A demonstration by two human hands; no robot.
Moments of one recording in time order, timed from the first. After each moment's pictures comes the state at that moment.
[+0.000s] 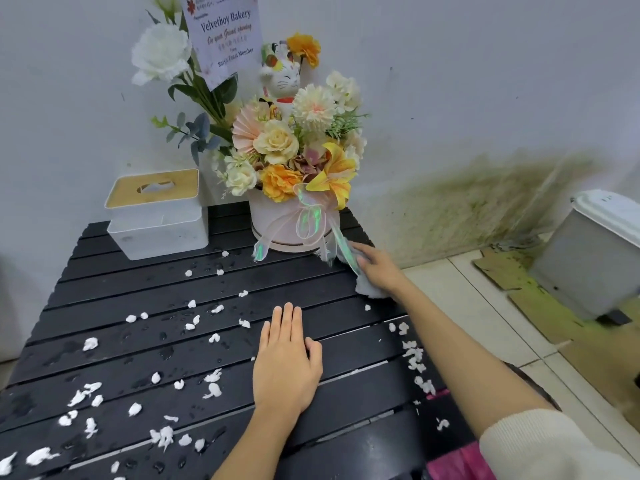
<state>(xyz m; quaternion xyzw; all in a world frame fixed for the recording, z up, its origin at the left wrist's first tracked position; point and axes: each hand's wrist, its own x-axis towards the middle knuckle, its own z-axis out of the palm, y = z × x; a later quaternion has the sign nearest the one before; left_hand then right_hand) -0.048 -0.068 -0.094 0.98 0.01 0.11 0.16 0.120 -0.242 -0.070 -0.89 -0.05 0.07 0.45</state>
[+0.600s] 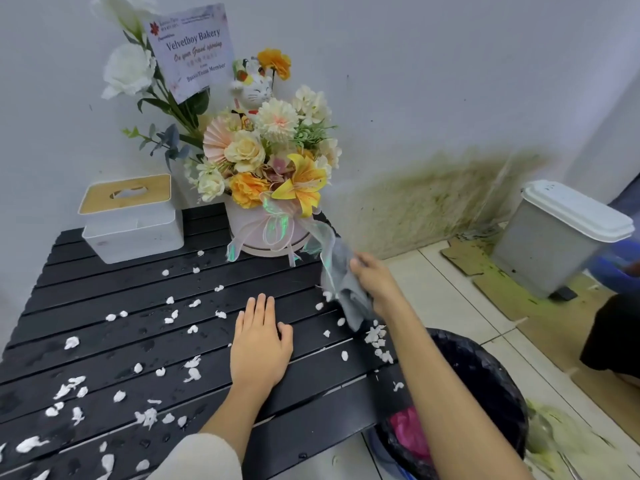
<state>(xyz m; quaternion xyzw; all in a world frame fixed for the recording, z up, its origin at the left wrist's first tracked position) -0.048 -0.069 -0.091 0.98 0.02 0.10 0.17 0.025 -0.257 -0.022 -0.71 0.13 0.08 0.69</state>
